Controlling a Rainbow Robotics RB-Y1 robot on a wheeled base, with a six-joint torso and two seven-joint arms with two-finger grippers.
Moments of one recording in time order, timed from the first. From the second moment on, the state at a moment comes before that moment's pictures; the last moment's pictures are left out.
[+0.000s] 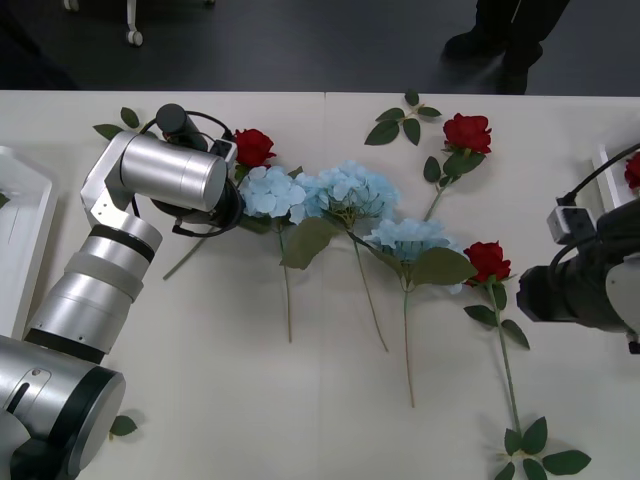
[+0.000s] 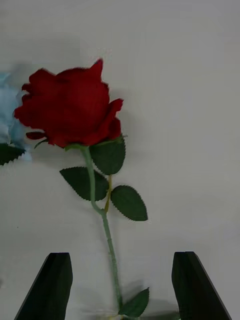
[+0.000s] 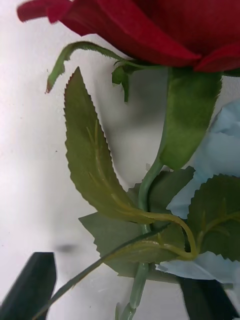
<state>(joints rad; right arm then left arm) -0.07 -0.62 0.08 -2.25 -0.47 1.74 1.11 -0.69 0.21 -0.13 -1.15 0.15 1.21 -1.60</state>
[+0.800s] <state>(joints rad) 0.12 -0.56 0.25 -2.14 -0.27 1.46 1.11 -0.69 0.24 -0.13 -1.16 0.27 1.23 -1.60</state>
